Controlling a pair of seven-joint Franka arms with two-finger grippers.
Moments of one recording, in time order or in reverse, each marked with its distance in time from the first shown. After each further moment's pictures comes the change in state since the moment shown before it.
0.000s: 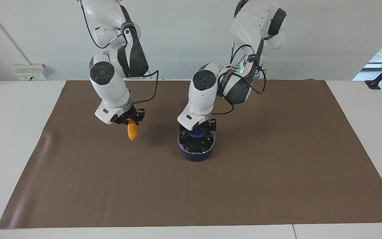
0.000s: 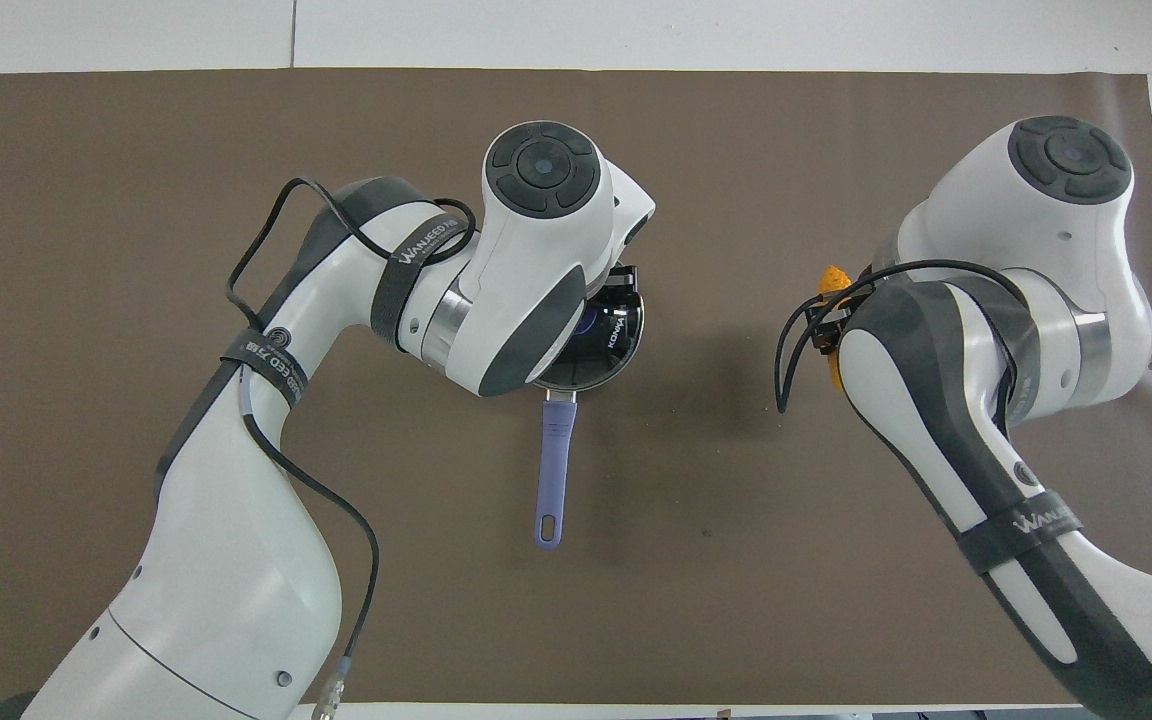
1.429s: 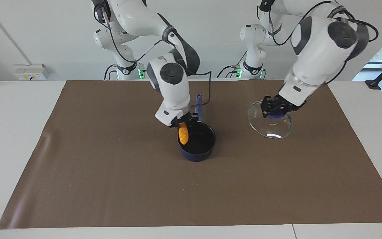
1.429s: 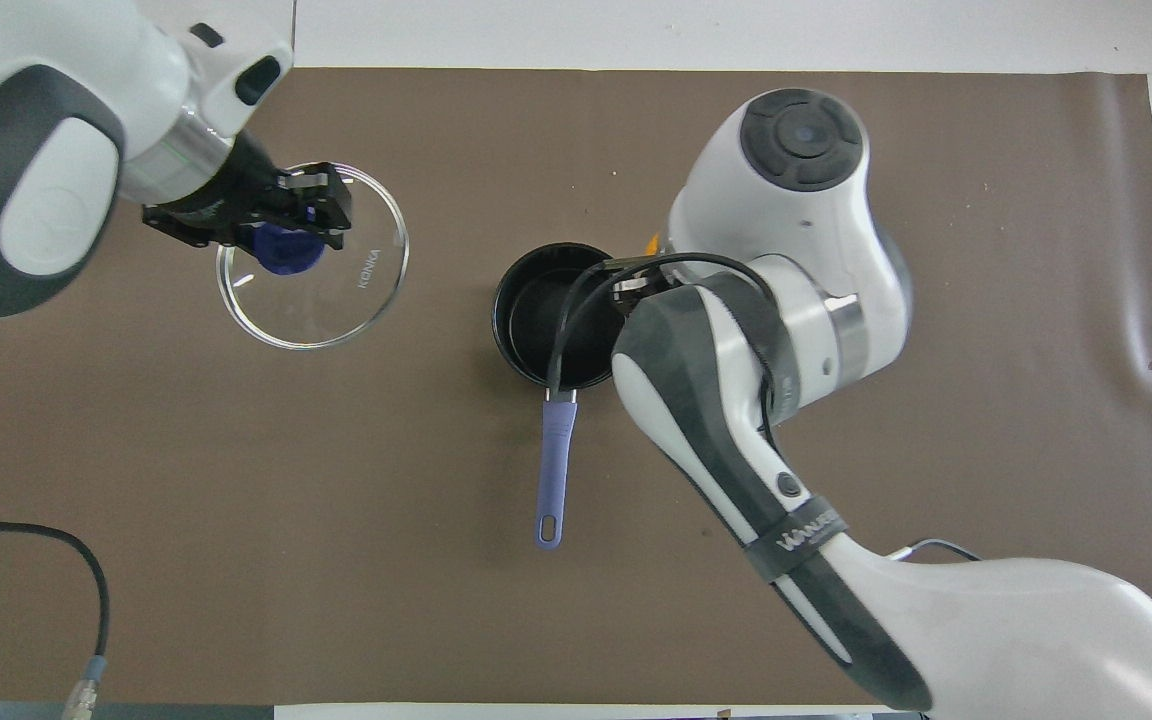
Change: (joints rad) left arm 0.460 -0.284 0.042 0.000 -0.073 -0.348 0.436; right arm 0.326 0.339 0.016 0.408 0.056 0.046 0.395
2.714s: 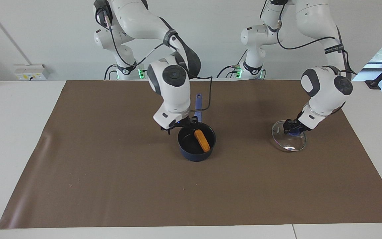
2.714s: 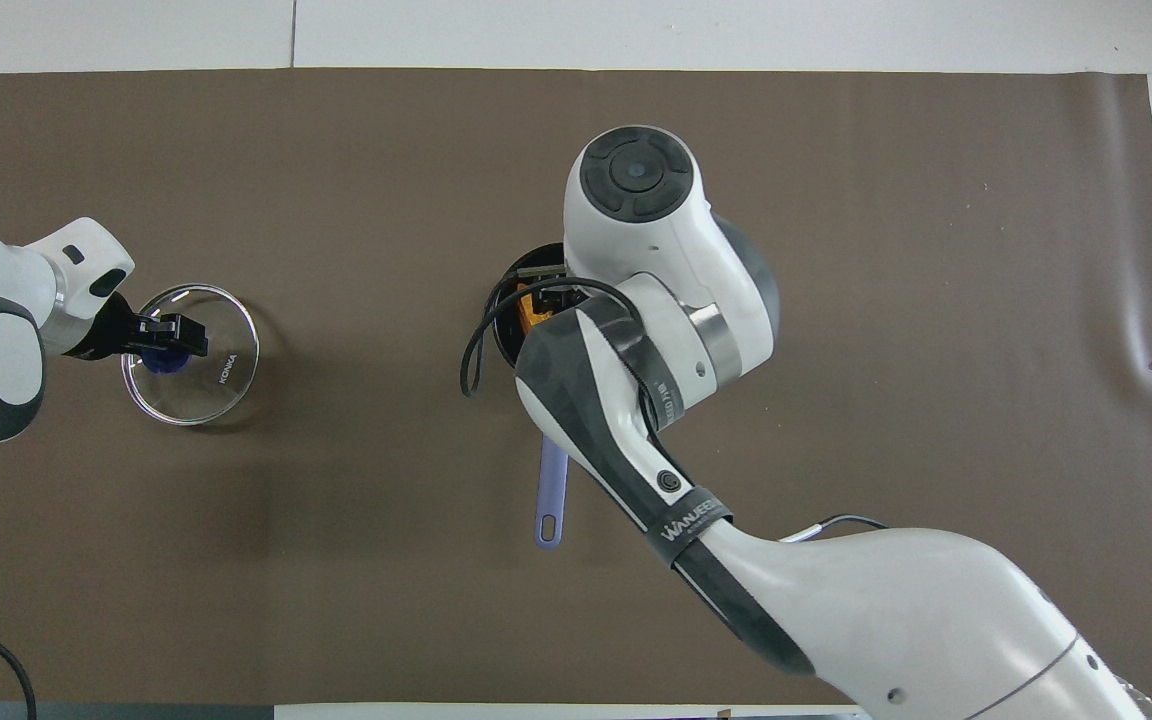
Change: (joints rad) left arm 0.217 -0.092 0.001 -0.750 0.066 0.678 0.317; right arm -0.183 -0.132 -0.037 0.025 -0.044 -0.214 -0.097
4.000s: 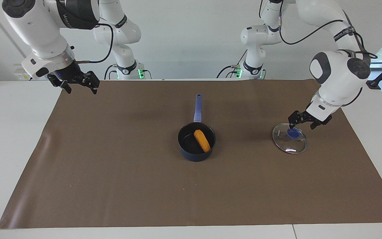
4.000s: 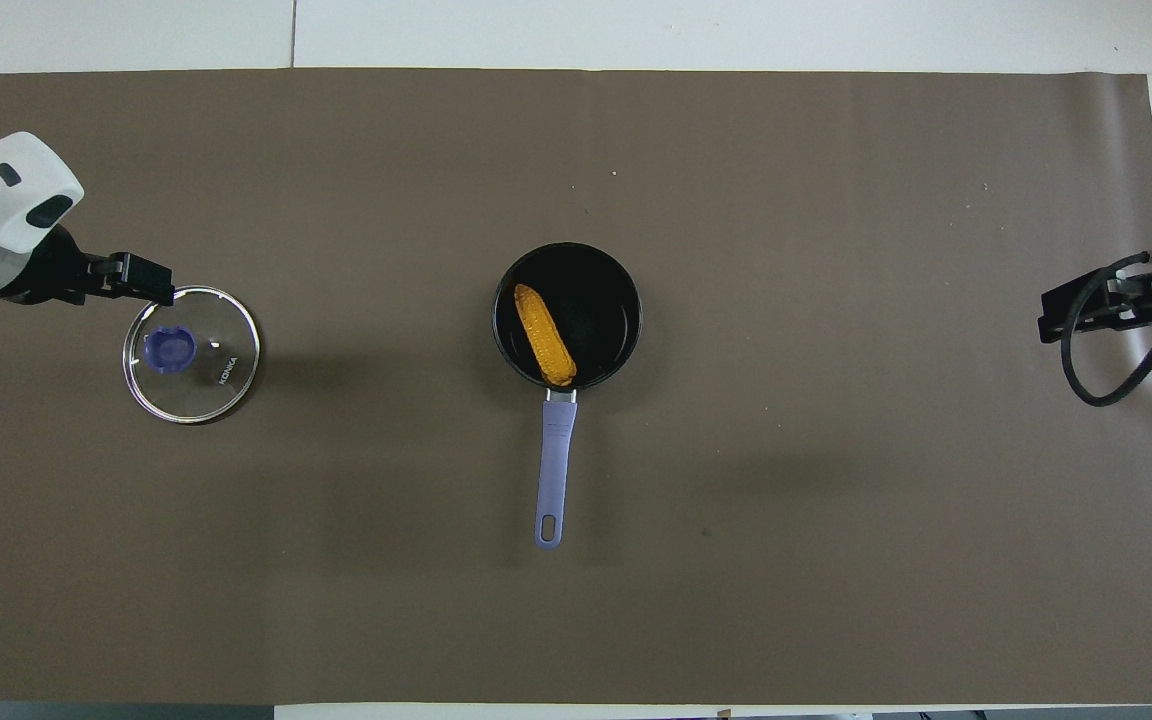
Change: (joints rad) left arm -0.032 -0.078 -0.022 0.282 0.007 -0.320 -0.079; right arm -0.336 -0.381 -0.016 -0.222 -0.098 -0.196 -0.331
